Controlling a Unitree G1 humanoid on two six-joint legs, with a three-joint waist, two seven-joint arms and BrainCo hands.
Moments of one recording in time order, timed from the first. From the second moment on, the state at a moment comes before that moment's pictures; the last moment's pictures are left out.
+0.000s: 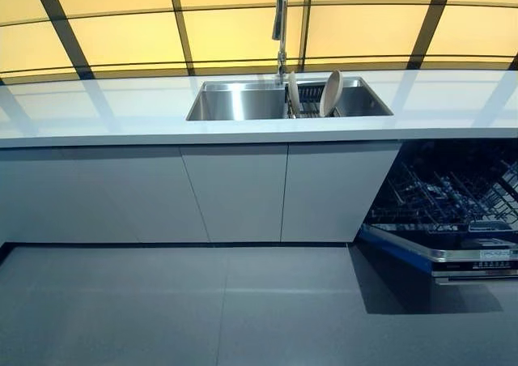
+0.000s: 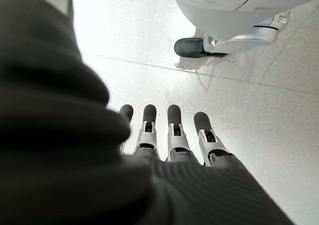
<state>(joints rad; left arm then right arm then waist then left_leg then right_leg) 0.07 0.24 -0.21 1.16 -0.37 0.10 0.08 0.02 -0.25 0.26 1.20 0.12 0.19 -0.14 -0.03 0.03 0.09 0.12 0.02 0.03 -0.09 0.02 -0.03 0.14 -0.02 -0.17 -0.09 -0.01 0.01</state>
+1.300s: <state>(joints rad) 0.06 0.22 -0.17 1.27 -0.37 0.16 0.10 -0.03 -0.28 0.24 1.24 0.13 0.22 -0.14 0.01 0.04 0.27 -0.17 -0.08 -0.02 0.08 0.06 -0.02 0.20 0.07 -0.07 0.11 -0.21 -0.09</state>
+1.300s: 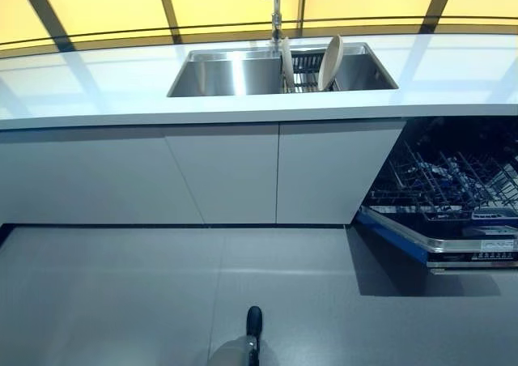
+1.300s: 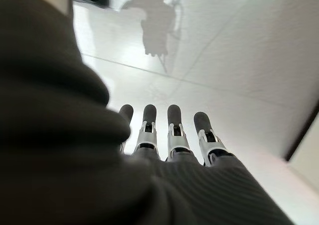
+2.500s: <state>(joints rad) 0.13 0.42 -0.08 1.08 -0.23 0.29 0.02 -0.13 -0.87 0.18 0.09 0.40 0.17 0.83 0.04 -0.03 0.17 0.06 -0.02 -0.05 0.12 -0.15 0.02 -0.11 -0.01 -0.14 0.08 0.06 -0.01</state>
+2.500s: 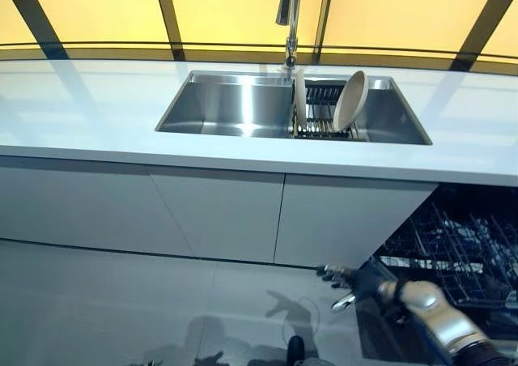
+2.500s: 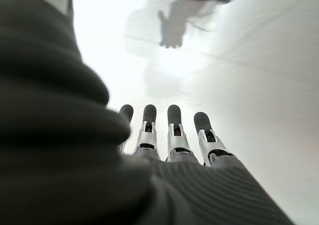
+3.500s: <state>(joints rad) 0.06 0.38 -0.09 1.14 -0.24 0.28 0.02 -0.83 -0.93 -0.02 0.50 1.02 0.04 -0.35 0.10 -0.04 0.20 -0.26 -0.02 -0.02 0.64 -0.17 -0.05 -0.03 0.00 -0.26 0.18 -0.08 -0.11</state>
